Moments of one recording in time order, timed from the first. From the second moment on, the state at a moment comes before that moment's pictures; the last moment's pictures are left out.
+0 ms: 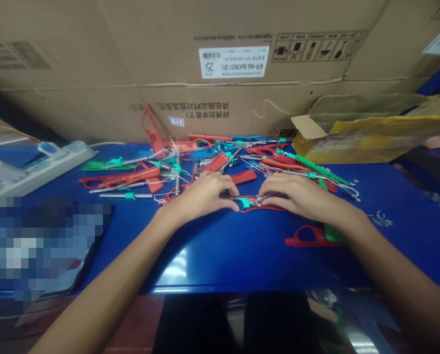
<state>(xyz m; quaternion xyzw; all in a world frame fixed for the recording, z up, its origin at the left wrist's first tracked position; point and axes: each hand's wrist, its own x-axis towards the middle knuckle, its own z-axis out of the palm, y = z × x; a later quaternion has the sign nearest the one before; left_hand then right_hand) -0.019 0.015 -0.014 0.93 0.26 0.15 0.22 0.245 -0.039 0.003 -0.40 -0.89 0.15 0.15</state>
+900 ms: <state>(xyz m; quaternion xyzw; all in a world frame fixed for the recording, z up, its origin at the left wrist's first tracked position) -0.020 0.011 -0.006 0.92 0.29 0.10 0.23 0.241 -0.044 0.002 -0.44 -0.88 0.11 0.11</state>
